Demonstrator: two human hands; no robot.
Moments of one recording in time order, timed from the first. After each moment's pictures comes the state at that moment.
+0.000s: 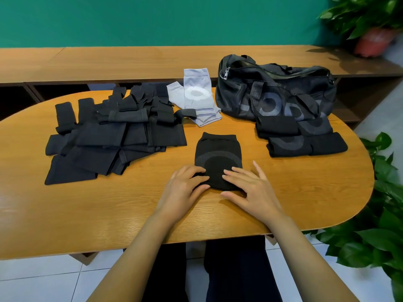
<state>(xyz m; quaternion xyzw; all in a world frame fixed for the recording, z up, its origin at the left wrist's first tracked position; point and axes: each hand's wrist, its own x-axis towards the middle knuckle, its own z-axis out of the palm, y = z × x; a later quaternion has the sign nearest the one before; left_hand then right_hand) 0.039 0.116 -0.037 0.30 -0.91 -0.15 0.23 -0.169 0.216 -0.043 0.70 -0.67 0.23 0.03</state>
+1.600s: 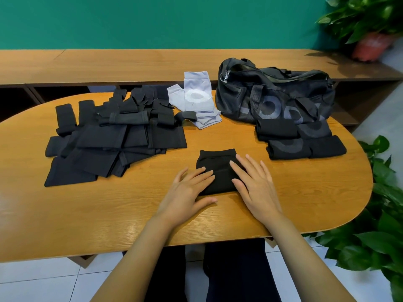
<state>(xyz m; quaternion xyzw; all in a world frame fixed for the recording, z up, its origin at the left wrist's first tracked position) 0.037 0.119 -0.034 0.27 -0.94 -0.13 0.14 -0.171 0.213 -0.039 0.65 -0.72 0.24 0.03</state>
